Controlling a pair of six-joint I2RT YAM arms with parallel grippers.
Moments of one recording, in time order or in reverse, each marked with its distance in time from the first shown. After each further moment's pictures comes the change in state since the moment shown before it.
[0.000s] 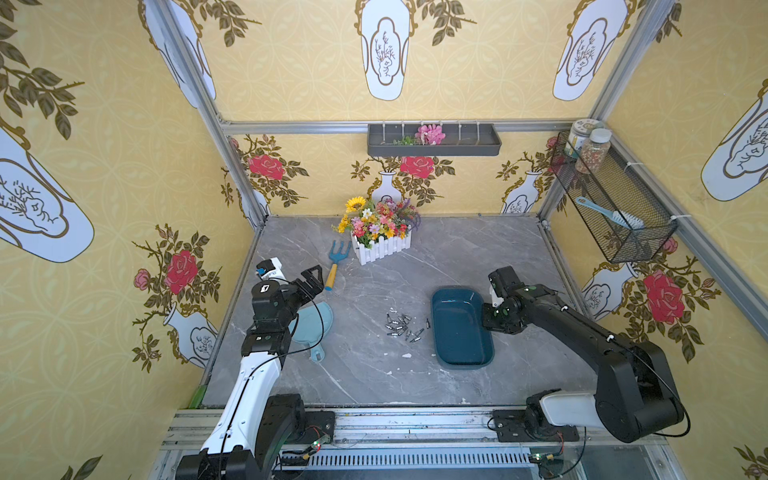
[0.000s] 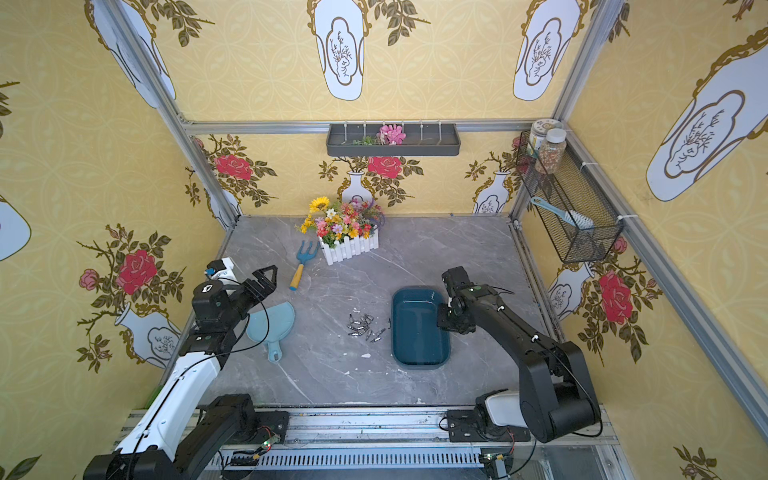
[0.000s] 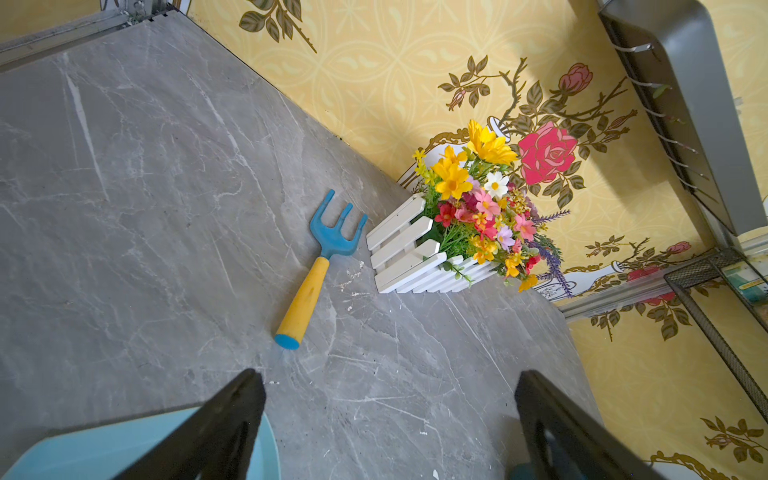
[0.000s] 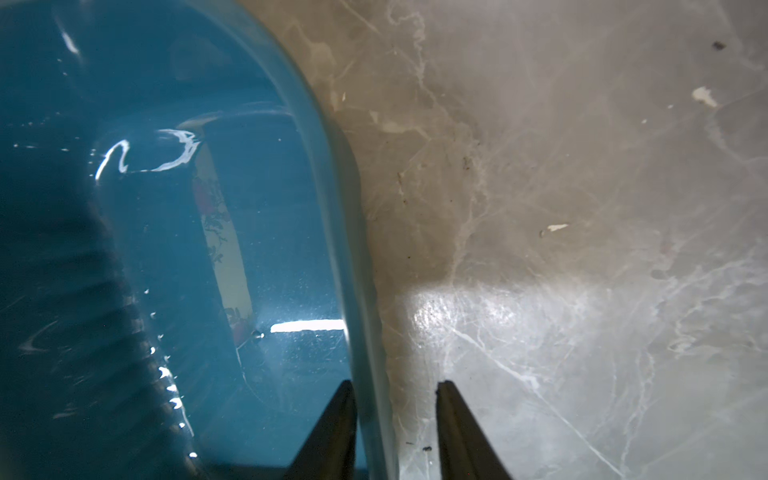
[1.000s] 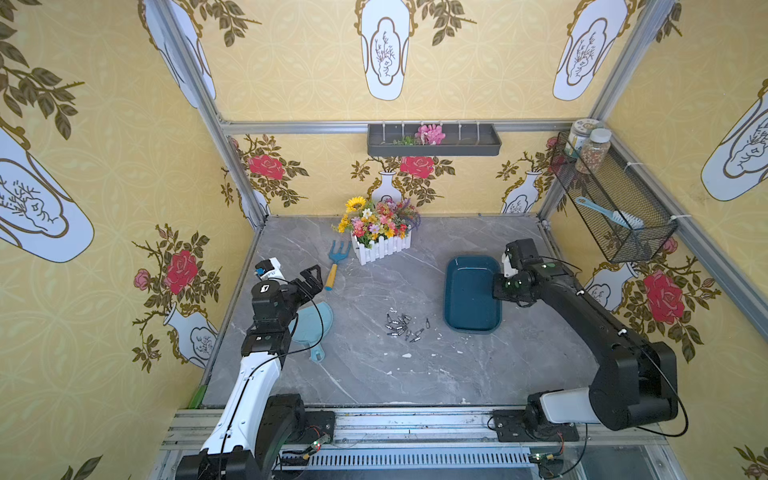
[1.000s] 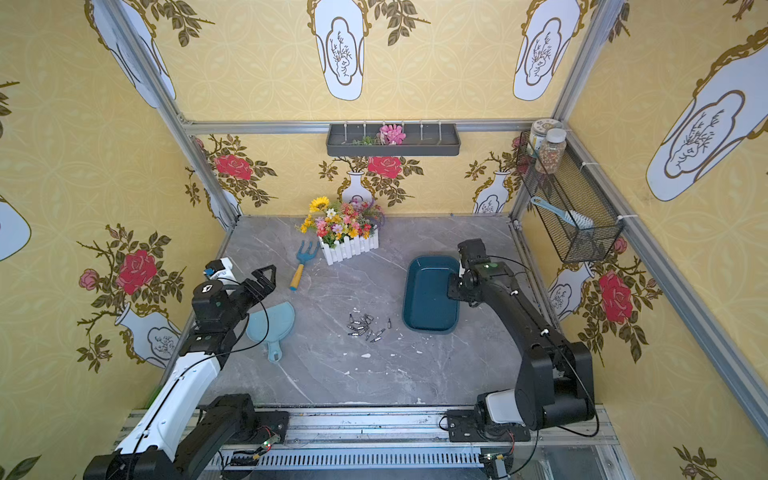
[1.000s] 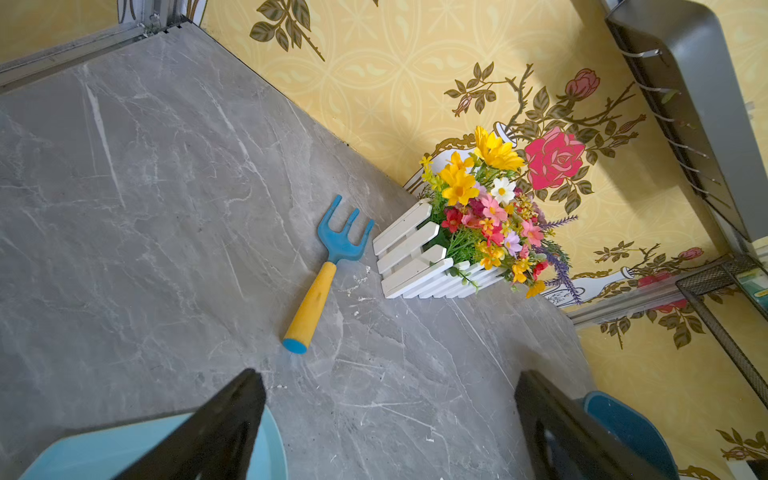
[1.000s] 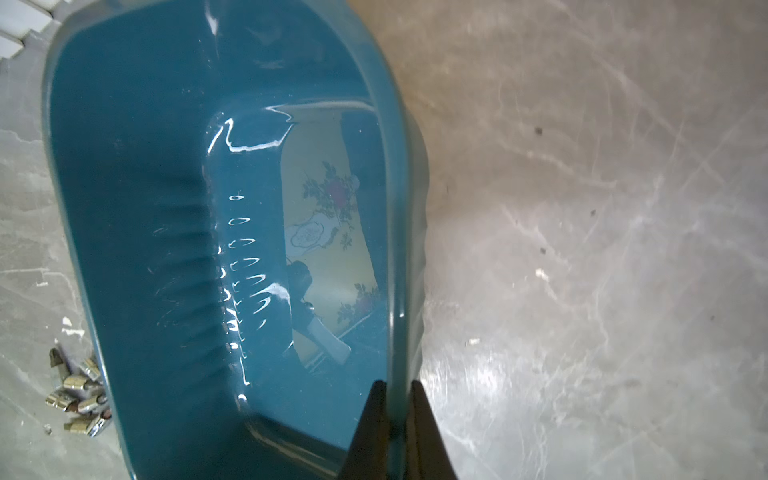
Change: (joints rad) left arm 0.000 -0.001 0.000 0.000 -0.024 0.007; right arm -0.127 0.072 0.276 -0.009 0.022 -0.141
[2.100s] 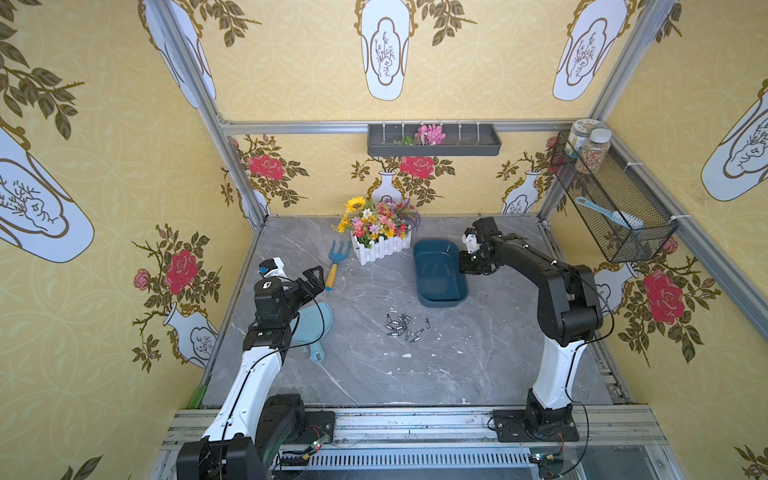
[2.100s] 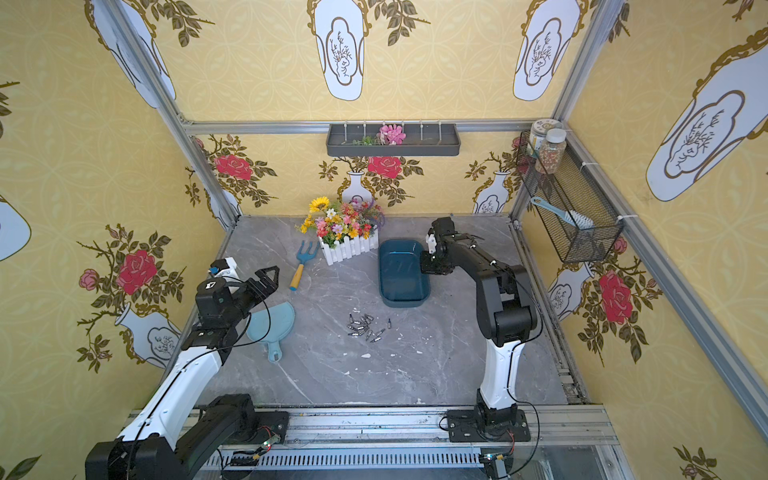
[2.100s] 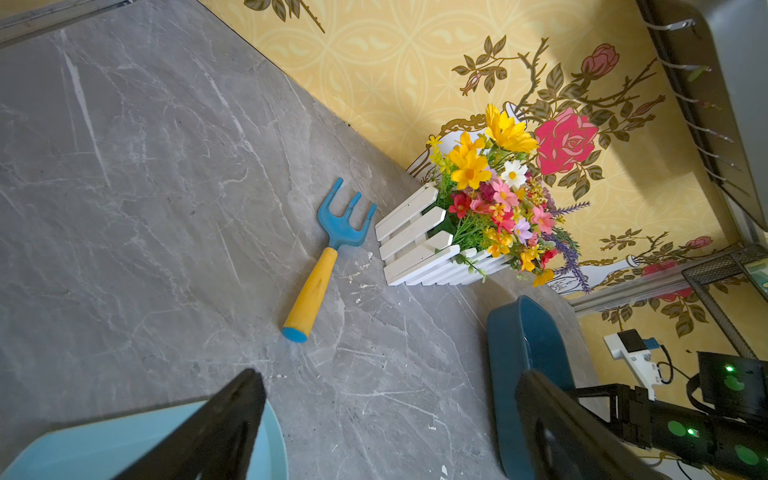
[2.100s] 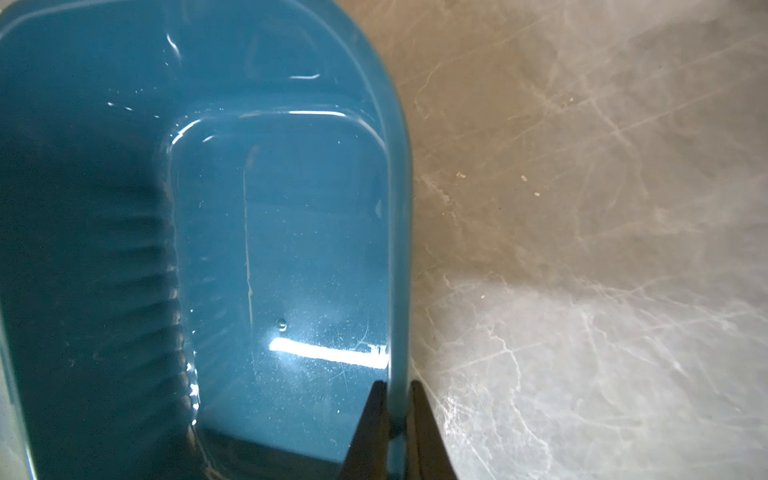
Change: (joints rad) left arm 0.000 0.054 0.013 -0.003 0.027 0.002; right arm 0.047 0.558 0.378 0.151 -0.205 -0.089
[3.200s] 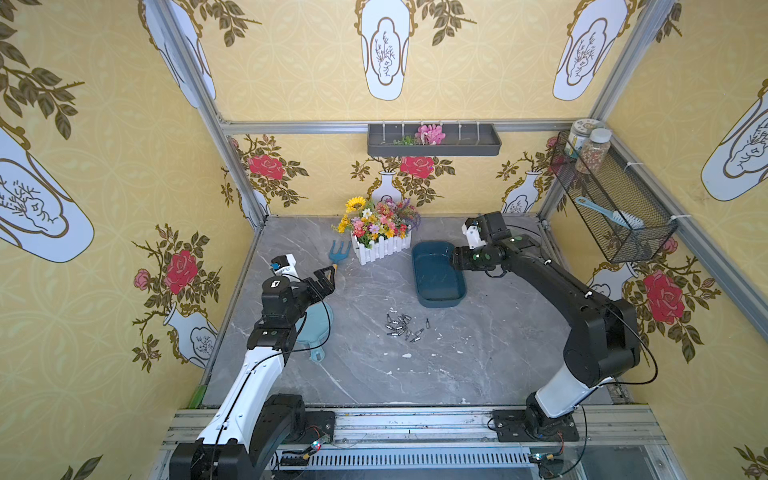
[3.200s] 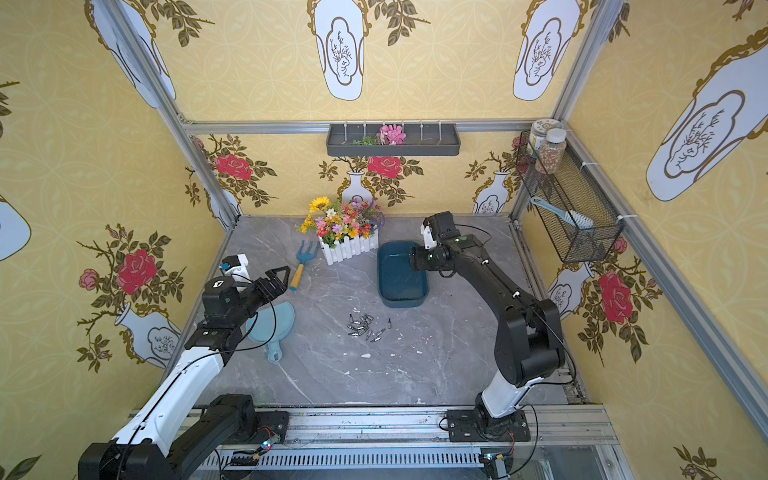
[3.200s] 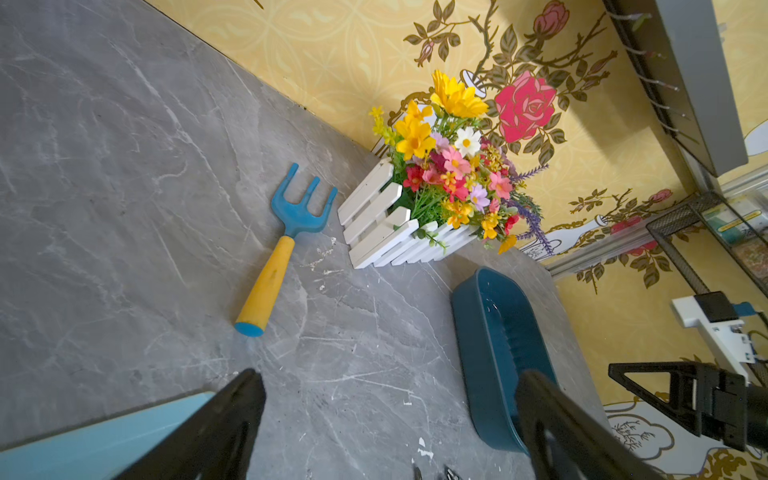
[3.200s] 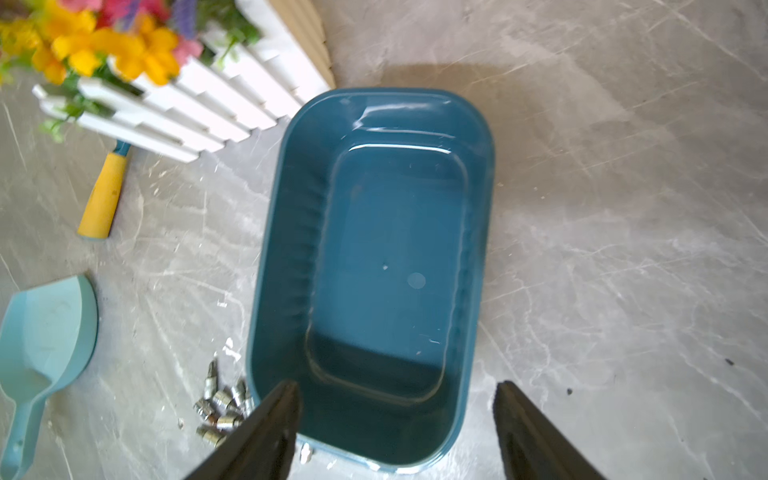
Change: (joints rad) left arm -0.129 -0.005 0.014 -0.006 -0.005 0.026; right arm 0.136 -0.347 -0.104 -0.058 0.086 0.041
